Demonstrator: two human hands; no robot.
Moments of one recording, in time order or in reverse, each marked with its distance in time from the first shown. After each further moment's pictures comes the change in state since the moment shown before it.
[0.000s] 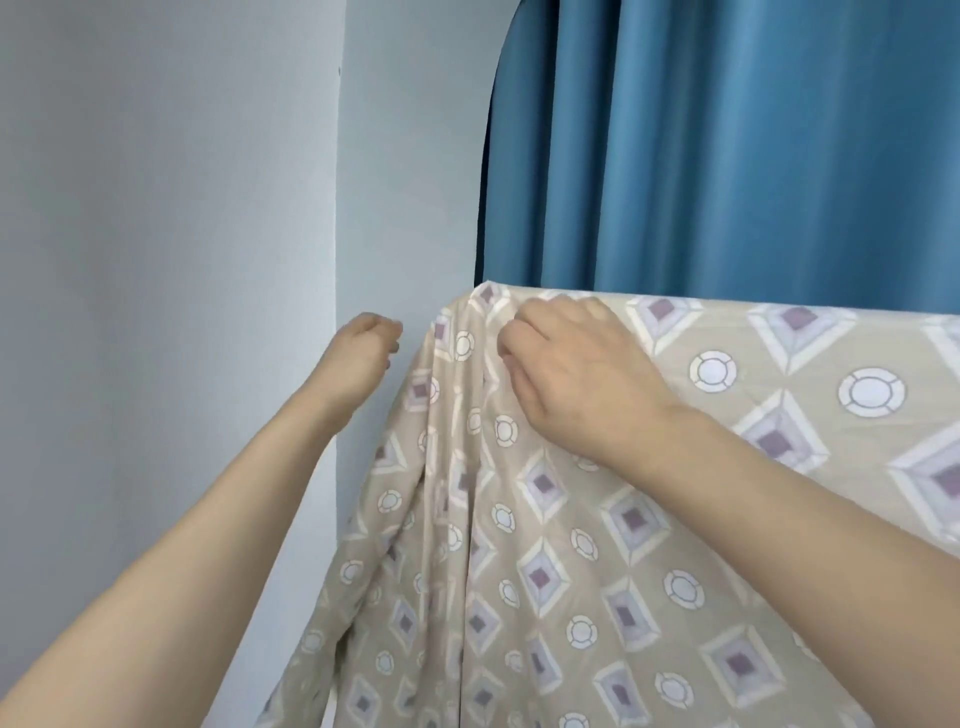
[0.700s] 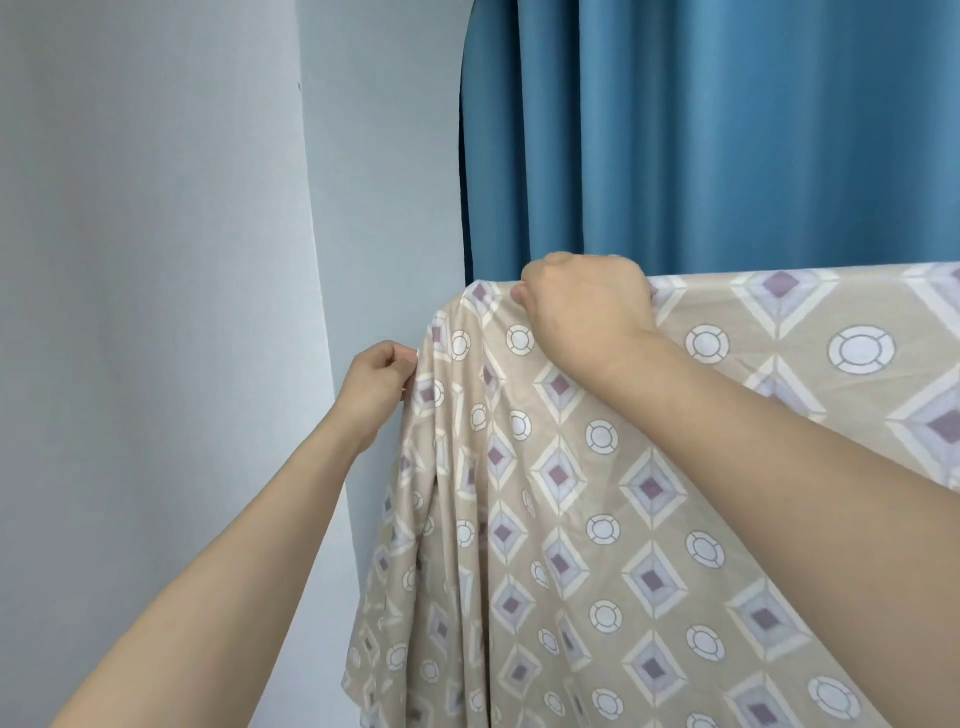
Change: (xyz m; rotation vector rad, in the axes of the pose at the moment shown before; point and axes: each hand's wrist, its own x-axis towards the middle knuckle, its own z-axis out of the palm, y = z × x) left_hand 0.028 -0.033 0.026 -0.039 -0.047 0.061; right_hand 0.038 0.031 0.010 -0.157 -0.178 0.330
